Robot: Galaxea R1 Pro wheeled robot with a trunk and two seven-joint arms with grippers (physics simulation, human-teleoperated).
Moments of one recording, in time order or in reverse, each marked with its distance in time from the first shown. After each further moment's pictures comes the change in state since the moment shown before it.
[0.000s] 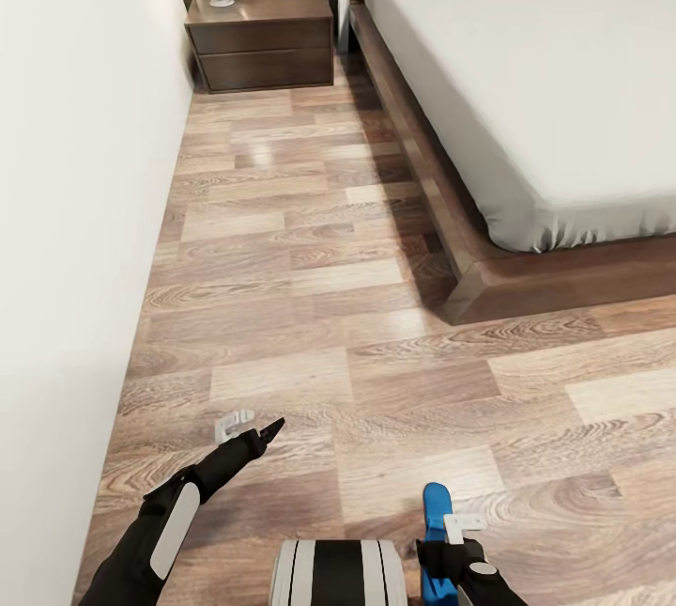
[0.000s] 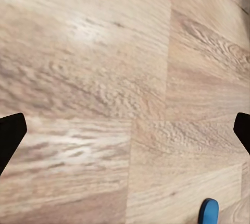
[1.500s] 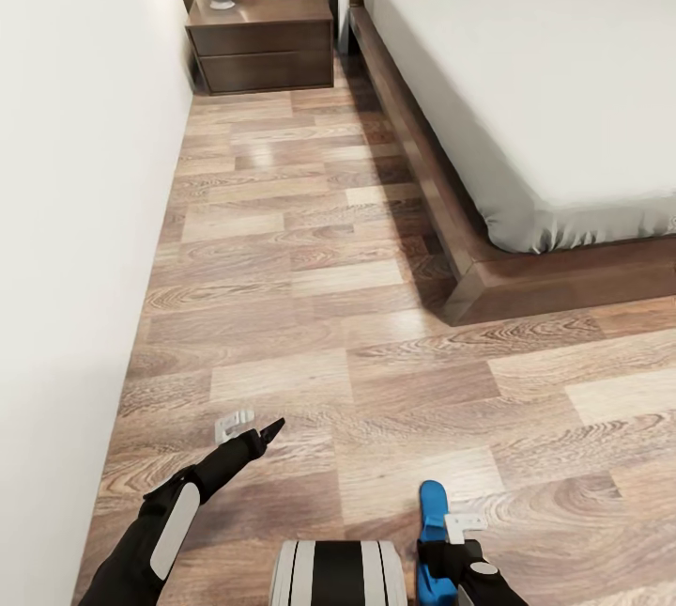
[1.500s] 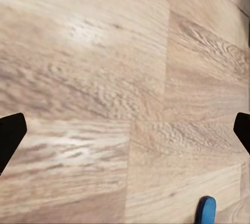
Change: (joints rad) left arm 0.000 0.000 0.000 0.000 0.000 0.000 -0.001; right arm 0.000 -0.002 -0.002 -0.001 -0.007 0.000 -0.001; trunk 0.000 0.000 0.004
